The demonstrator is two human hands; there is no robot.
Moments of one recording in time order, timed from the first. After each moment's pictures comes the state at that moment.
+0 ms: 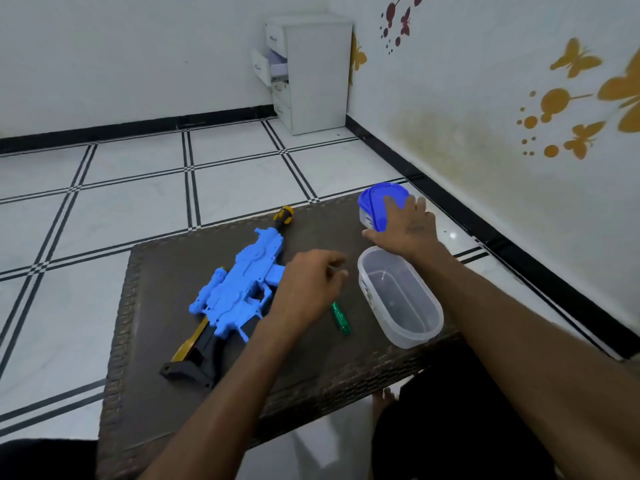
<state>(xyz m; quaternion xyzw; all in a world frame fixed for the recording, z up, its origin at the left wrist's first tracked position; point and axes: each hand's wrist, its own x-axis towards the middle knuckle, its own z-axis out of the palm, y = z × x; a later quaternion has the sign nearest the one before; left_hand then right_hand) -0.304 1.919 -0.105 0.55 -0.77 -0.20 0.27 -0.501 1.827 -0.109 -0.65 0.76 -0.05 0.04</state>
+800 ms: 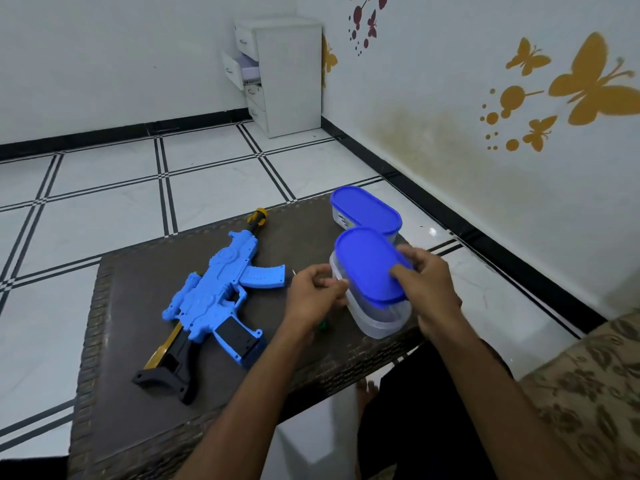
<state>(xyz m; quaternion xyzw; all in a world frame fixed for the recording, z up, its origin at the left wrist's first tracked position) -0.352 1.933 -0.131 0.56 -0.47 -0.58 0.35 -0.516 1.967 -0.108 -0.39 0.67 -0.53 0.34</state>
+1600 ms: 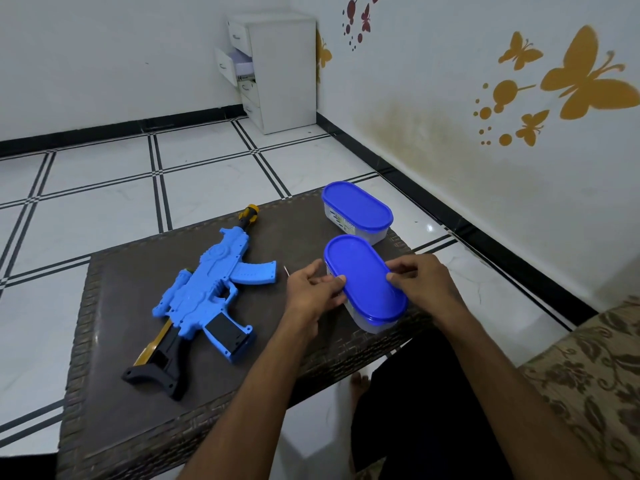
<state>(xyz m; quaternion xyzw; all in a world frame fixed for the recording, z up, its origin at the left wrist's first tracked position) -0.374 1.930 -0.134 0.56 -0.33 -0.66 0.39 -0.555 1.956 -0.127 -0.50 0.76 -0.30 0.28</state>
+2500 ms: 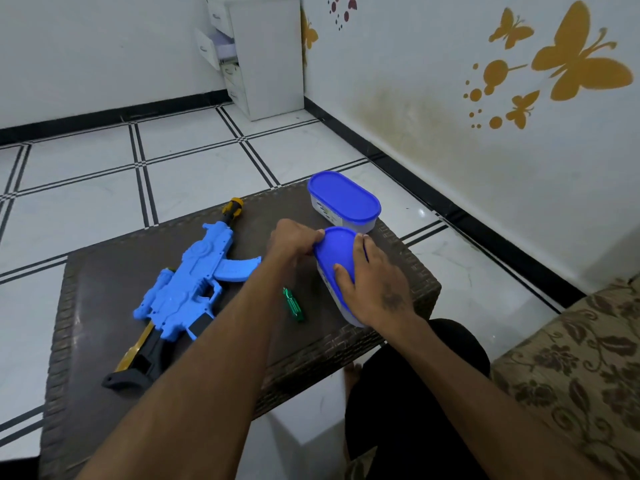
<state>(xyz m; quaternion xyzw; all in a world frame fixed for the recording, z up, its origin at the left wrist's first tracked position) -0.382 1.836 -0.131 0.68 -0.51 -0.47 0.25 -0.507 1.949 -0.154 -0.65 0.75 -0.14 0.06</state>
